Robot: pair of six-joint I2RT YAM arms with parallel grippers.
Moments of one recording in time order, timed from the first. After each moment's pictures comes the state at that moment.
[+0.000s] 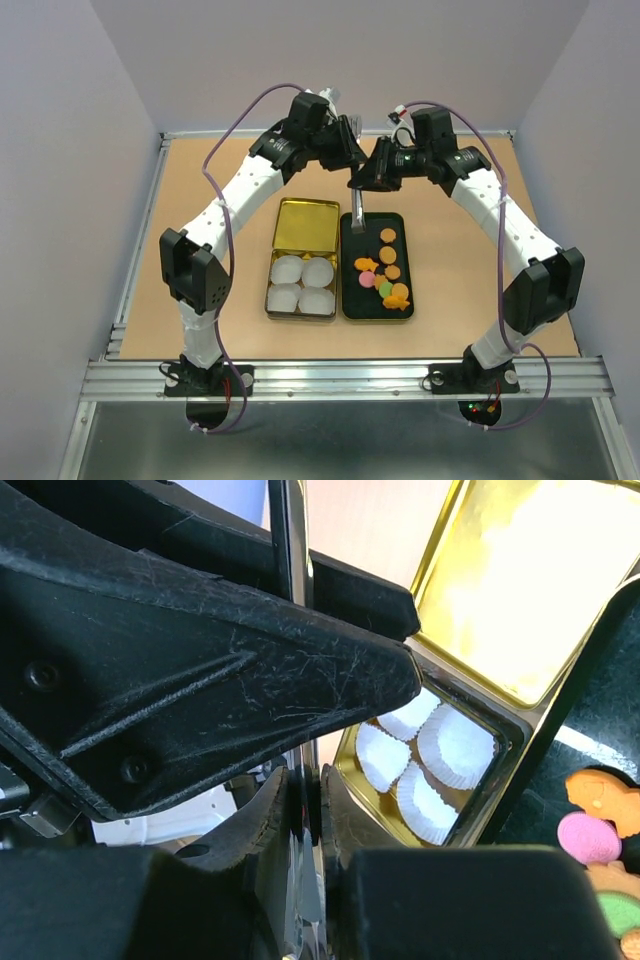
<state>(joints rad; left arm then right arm) -0.59 1.88 1.97 -0.60 0.26 -0.74 0.38 1.65 1.65 -0.62 -0.67 0.69</state>
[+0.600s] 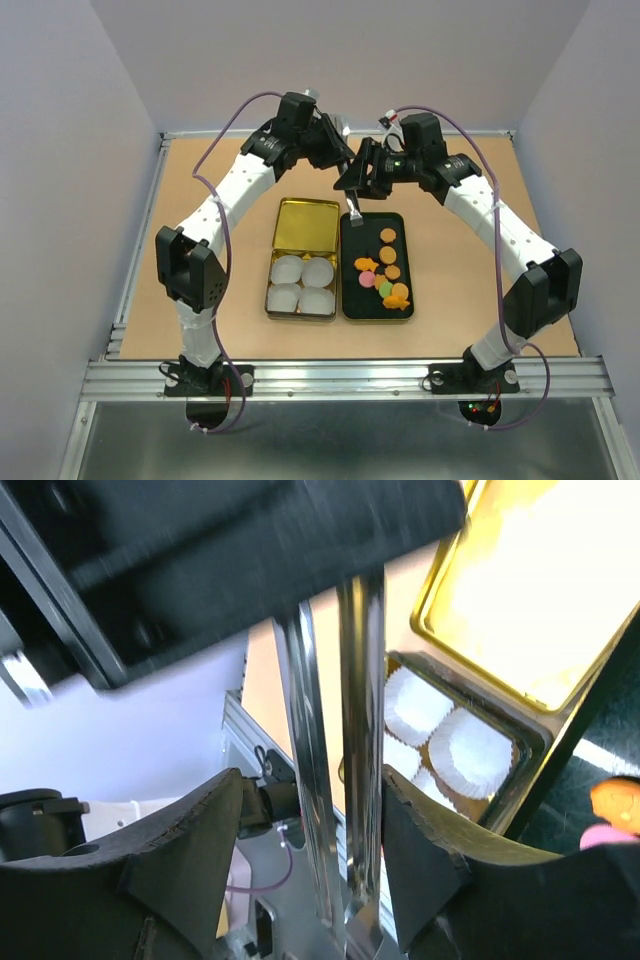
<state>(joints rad) -0.53 1.88 1.94 -0.60 0.23 -0.88 0.45 1.63 1.59 -0.54 -0.62 0.74</state>
